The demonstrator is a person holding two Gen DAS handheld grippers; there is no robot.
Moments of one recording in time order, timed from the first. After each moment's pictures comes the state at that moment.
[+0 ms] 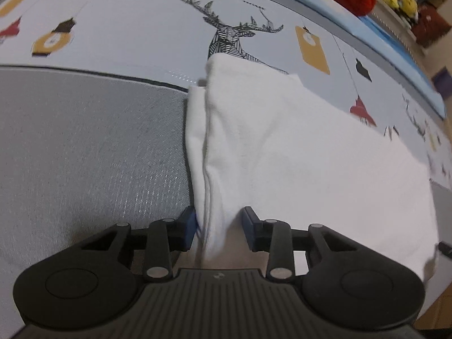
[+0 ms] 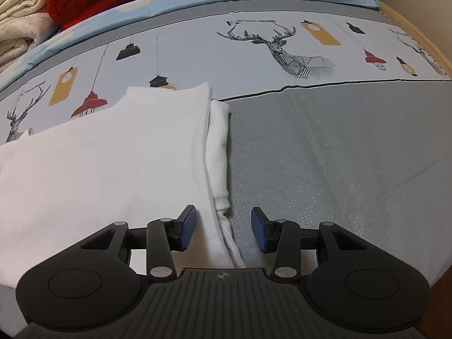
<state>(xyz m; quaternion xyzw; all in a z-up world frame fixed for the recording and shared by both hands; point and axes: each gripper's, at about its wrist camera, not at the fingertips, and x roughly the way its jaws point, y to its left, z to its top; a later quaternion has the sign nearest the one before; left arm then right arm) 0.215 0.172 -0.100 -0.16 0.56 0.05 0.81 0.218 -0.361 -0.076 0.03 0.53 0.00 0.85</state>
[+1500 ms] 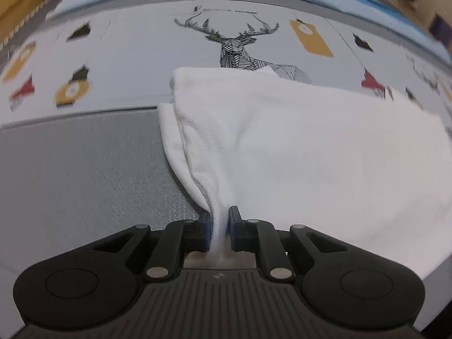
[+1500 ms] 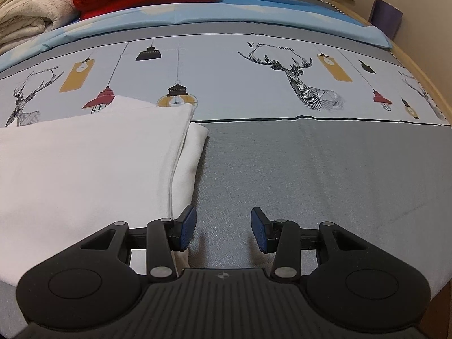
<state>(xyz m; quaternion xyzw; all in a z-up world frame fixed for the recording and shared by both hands) 0.196 0.185 -0.087 -0.01 0.55 0.05 0.84 0.212 -0.330 -0.072 -0.05 0.49 0.02 0.87</state>
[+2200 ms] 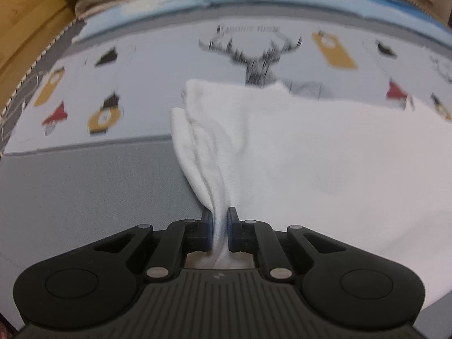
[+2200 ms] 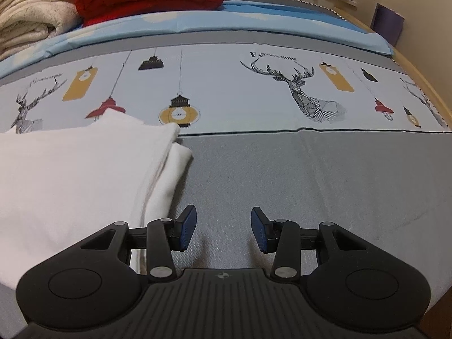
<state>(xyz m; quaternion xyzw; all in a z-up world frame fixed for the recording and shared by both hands) 0.211 0.178 -0.058 0.03 0.52 0.11 0.85 0.217 -0.332 -0.063 -0.05 0.47 0.03 0.88</state>
